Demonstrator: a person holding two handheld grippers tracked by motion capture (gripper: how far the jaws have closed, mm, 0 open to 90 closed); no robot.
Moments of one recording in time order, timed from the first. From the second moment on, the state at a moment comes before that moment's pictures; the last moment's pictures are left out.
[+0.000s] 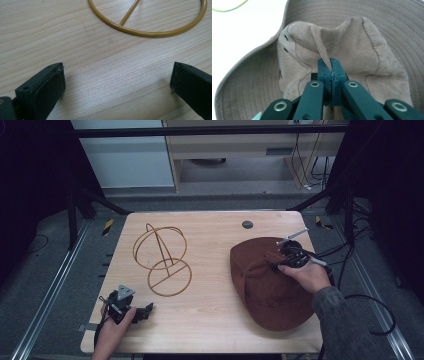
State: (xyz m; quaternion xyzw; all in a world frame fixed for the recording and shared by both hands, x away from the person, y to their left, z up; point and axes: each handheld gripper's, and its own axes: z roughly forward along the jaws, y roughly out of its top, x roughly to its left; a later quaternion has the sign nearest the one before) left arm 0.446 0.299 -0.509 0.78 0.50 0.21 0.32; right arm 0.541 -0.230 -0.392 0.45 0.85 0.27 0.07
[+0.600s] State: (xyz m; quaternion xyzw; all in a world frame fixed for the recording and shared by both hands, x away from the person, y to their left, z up) left arm 0.446 0.299 -0.509 0.78 0.50 0.21 0.32; right arm 0.527 -0.222 -0.358 0.42 0.85 0.31 0.08
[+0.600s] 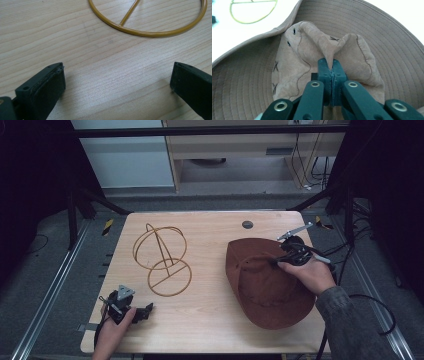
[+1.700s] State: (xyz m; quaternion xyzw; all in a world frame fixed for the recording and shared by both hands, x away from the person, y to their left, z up) left arm 0.446 0.299 -0.509 0.78 0.50 0.22 0.32; right arm 0.508 -0.173 -0.270 0.37 0.82 0.43 0.13
